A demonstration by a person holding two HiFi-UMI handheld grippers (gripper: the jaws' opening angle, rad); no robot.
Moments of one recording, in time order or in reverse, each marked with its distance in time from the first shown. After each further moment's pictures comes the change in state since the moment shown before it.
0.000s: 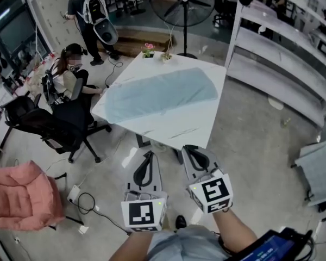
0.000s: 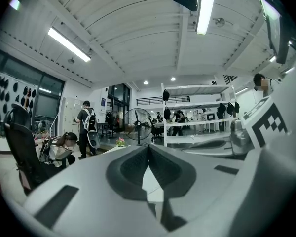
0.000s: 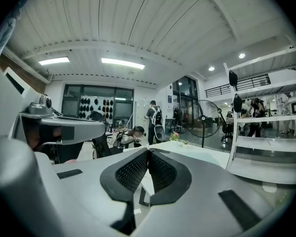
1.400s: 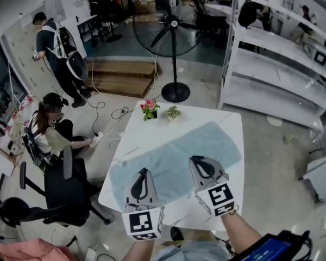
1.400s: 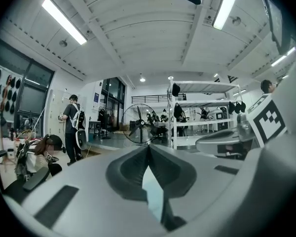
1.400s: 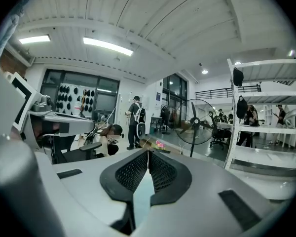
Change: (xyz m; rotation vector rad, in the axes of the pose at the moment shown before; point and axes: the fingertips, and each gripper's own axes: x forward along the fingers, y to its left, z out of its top) left arm 0.322 0.226 0.015 -0.010 0.018 -0.093; right arm 0.335 -0.140 0.070 -0.059 0.002 -0.174
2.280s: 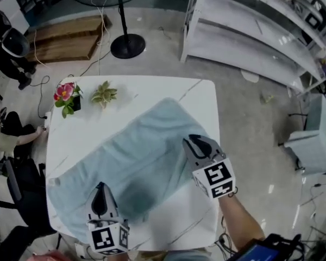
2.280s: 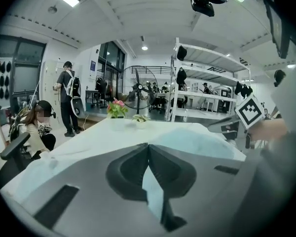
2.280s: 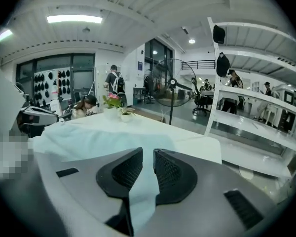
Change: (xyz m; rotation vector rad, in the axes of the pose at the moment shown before) left arm 0.136 -0.033 -0.166 -0.045 0.348 0.001; right arm 0.053 -0.224 -0.205 0.128 0.349 -0.135
